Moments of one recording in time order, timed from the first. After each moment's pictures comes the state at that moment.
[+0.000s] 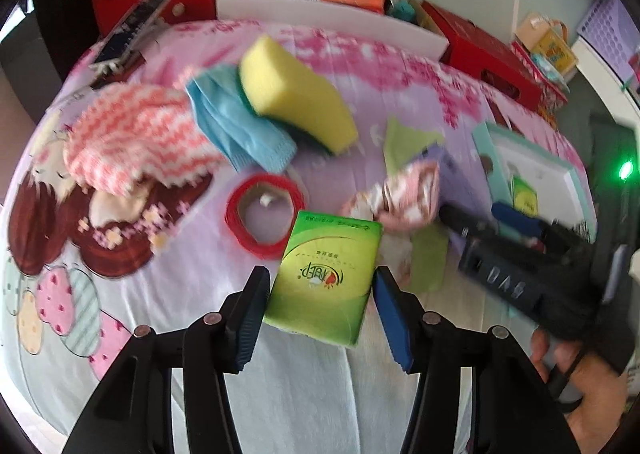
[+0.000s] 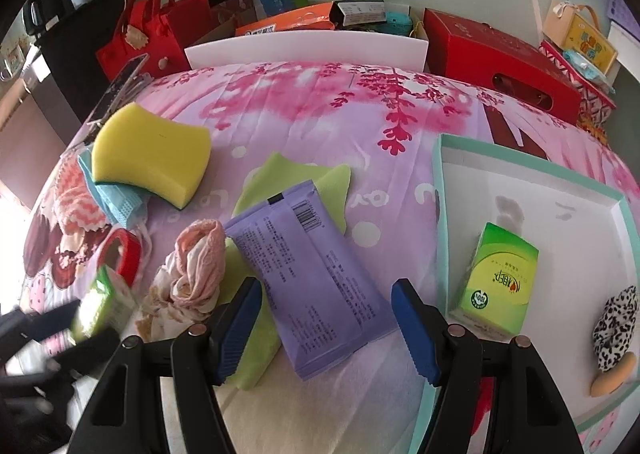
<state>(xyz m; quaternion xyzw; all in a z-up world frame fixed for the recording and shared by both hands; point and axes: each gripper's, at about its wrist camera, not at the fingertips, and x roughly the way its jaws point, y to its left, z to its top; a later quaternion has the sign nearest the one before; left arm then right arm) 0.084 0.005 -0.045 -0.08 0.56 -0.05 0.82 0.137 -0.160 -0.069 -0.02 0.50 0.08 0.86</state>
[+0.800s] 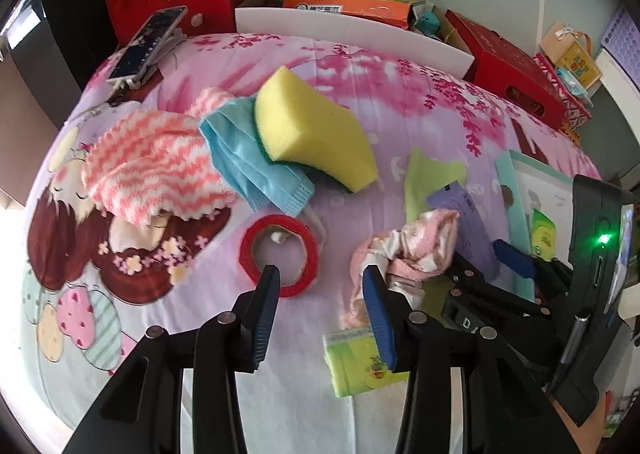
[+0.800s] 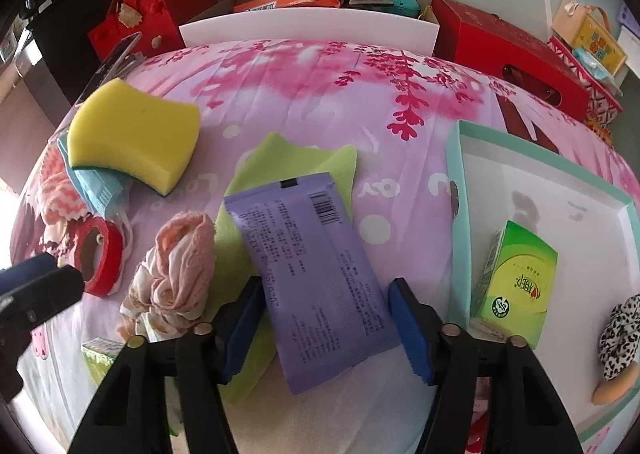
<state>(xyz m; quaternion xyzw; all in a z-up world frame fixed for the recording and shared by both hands) 0.110 0.015 -0.026 -0.07 0.56 0.01 0.83 0.149 -0.153 -0.085 -0.03 0.52 0.07 0.85</state>
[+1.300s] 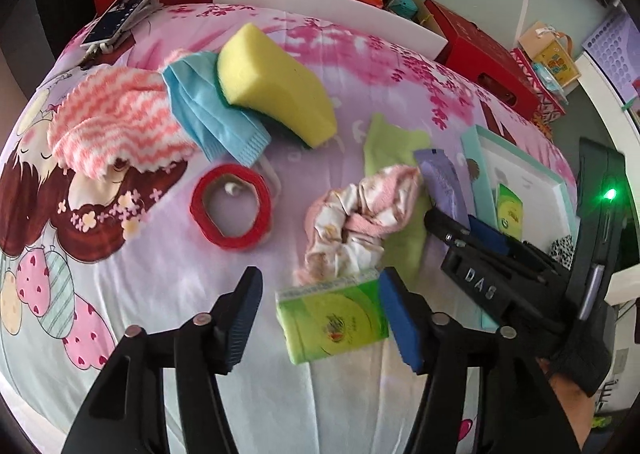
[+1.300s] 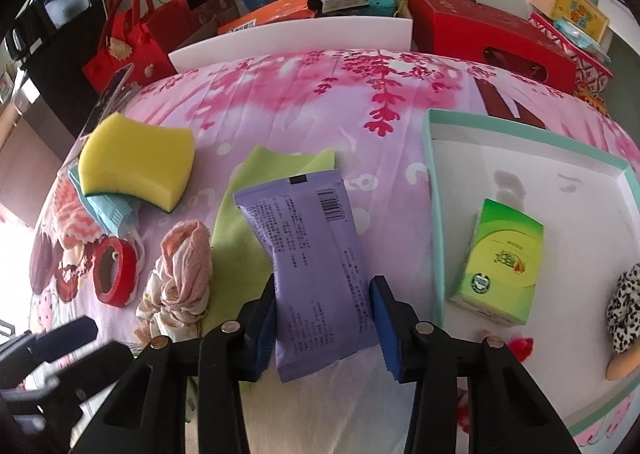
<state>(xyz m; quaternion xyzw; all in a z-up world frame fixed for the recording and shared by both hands) 0.091 0.005 -0.038 -0.12 0.58 -0.04 0.81 0.139 -0.175 -0.074 0.03 0.52 0.07 0.85</state>
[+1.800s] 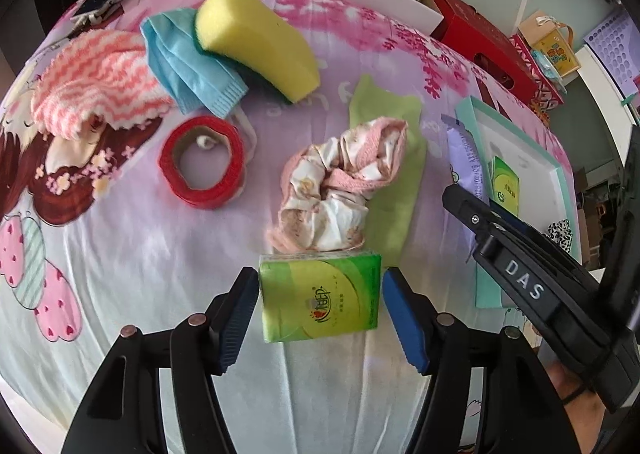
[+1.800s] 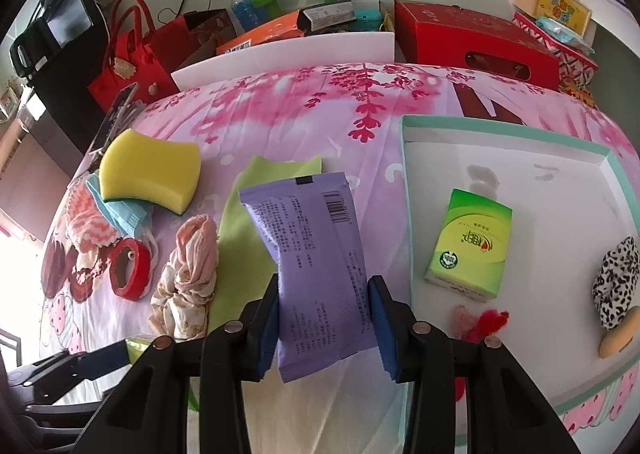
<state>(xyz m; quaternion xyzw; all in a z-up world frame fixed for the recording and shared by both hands) 0.074 -0.008 -0.053 -0.14 0.60 -0.06 0.79 0.117 -0.189 -0.060 0.05 0.50 0.07 0.86</state>
